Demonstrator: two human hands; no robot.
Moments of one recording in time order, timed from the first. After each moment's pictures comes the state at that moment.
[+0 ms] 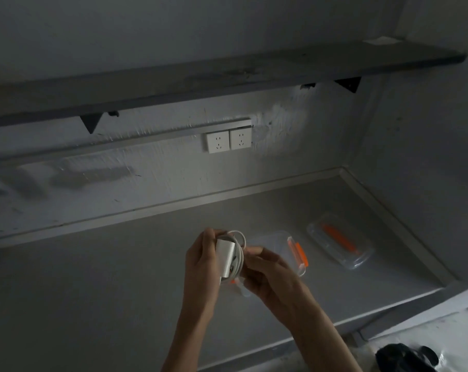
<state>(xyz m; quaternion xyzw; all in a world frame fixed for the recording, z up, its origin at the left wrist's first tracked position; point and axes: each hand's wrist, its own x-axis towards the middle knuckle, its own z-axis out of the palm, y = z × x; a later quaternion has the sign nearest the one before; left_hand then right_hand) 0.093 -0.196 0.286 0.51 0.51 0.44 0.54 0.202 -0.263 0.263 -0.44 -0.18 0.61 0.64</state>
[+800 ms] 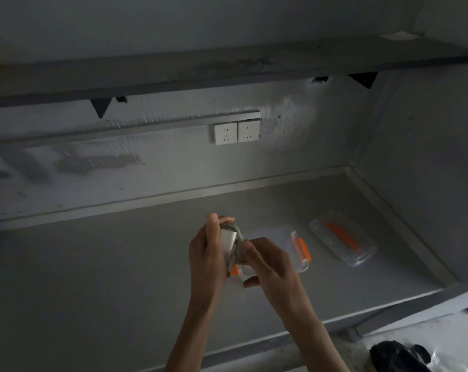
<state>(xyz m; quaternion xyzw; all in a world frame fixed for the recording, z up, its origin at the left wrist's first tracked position) 0.090 -0.190 0.272 0.52 0.47 0.50 0.50 0.177 -0.270 0.274 -0.59 -0.38 0.40 0.58</state>
